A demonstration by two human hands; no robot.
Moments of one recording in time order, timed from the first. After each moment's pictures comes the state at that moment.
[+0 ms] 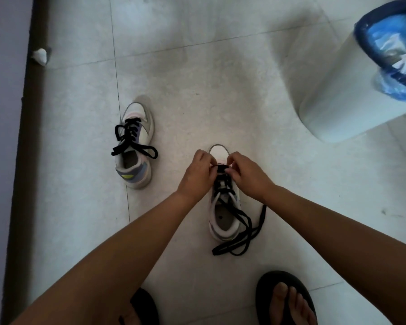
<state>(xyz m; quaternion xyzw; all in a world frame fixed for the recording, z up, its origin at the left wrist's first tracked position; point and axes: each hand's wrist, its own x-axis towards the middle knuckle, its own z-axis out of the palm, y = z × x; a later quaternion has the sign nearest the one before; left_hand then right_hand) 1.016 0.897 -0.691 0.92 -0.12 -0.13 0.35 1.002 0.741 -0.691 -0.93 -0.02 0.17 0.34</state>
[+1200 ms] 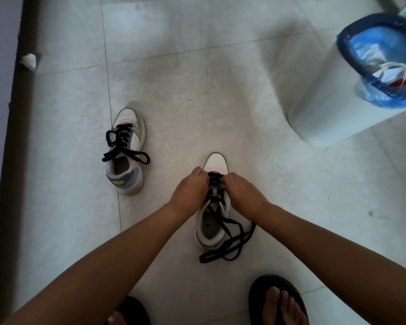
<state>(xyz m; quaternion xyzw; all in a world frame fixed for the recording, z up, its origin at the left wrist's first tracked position) 1.003 0.899 -0.691 0.94 -0.19 -0.18 0.20 0.972 0.739 -0.701 -0.96 -0.12 0.18 0.19</state>
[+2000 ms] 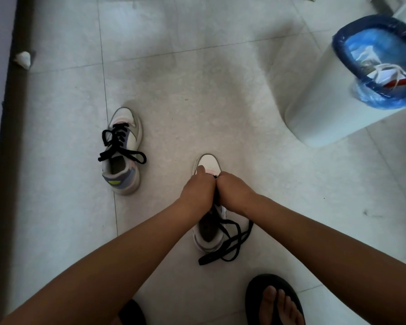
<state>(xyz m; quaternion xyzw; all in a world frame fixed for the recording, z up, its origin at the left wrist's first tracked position) 1.001 0.868 -0.667 0.95 -0.12 -0.26 0.15 0.992 0.769 -0.656 -0.94 -0.08 0.30 0.15</state>
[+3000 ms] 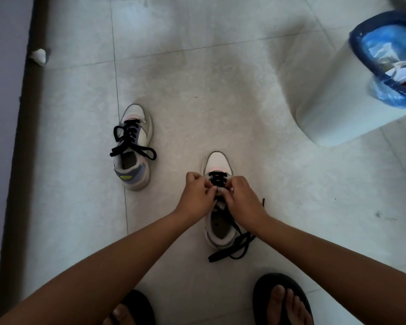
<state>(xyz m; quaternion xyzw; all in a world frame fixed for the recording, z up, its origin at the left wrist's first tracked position) 0.979 0.902 -0.688 0.89 0.01 -0.22 0.39 0.951 0.770 -0.683 -0.93 0.05 0.15 0.34</state>
